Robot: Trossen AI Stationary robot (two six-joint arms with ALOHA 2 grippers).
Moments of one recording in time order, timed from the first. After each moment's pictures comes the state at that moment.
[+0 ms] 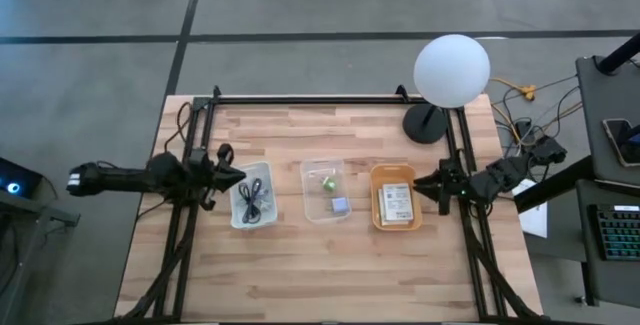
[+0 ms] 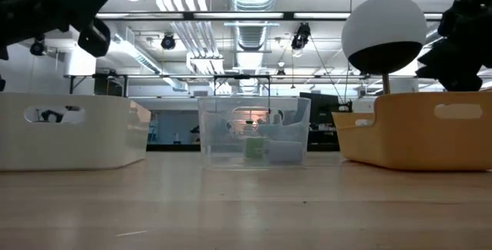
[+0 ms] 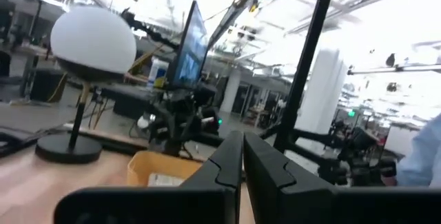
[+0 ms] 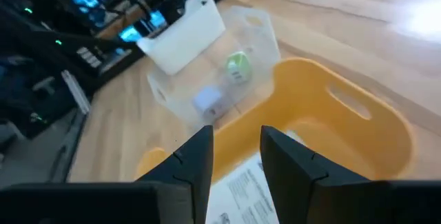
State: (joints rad) left arm -0.02 0.20 0.01 0.47 0.06 -0.33; right arm 0.49 0.03 0.16 -0.50 0.59 0.81
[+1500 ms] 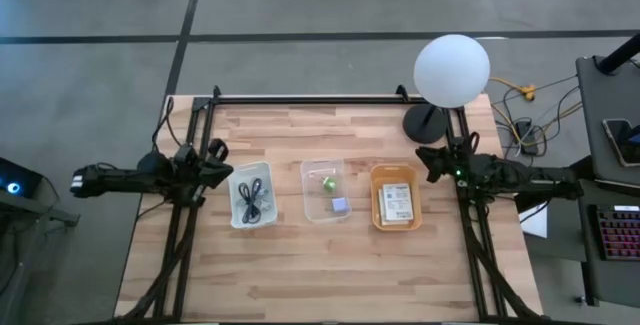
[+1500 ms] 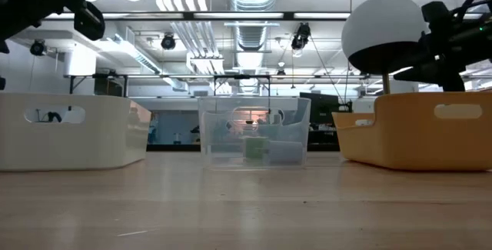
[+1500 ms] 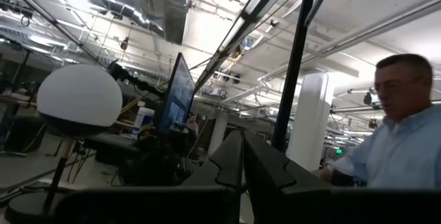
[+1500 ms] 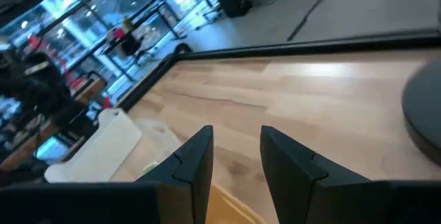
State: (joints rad) left arm -0.01 0.14 0.01 0.59 0.07 -0.33; right arm 0.02 0.00 0.14 -0.41 0.61 0.80
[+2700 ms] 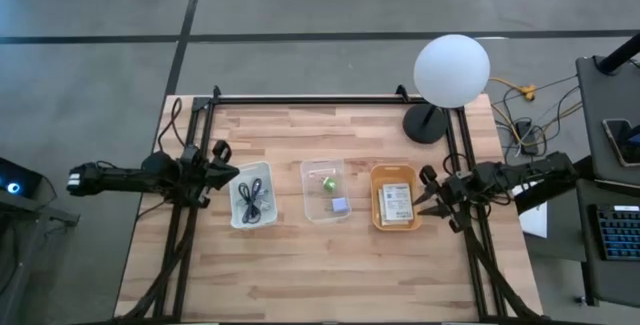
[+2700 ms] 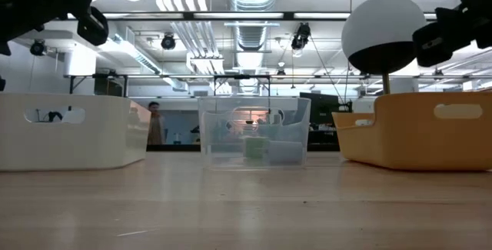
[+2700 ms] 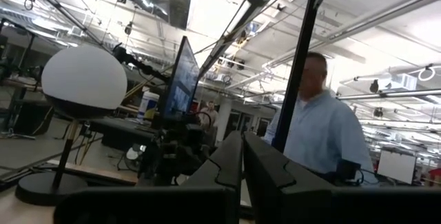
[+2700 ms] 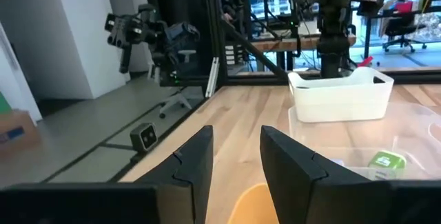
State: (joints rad) left arm -0.01 0.20 0.01 0.59 0.07 -0.33; right arm 0.25 0.02 0.01 0.03 -0.16 0.17
